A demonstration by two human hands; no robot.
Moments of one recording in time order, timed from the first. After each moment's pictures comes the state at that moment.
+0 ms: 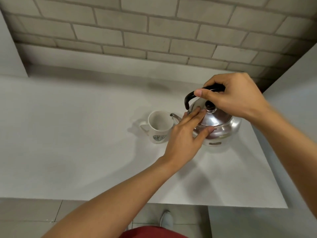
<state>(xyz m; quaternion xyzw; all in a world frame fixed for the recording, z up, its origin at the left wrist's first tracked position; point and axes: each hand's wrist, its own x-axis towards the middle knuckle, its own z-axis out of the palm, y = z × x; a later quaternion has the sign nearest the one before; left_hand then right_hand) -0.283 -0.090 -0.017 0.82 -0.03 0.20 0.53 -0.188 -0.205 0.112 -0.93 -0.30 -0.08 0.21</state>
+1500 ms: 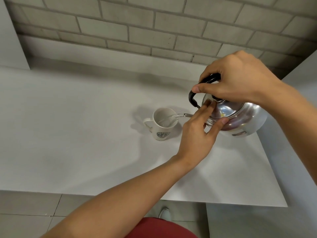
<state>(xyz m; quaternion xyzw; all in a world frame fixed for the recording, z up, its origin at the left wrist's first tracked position) -0.279 -0.112 -0.013 0.70 0.00 0.24 0.67 -0.206 -0.163 0.165 -0.93 -0.37 -0.06 0.03</state>
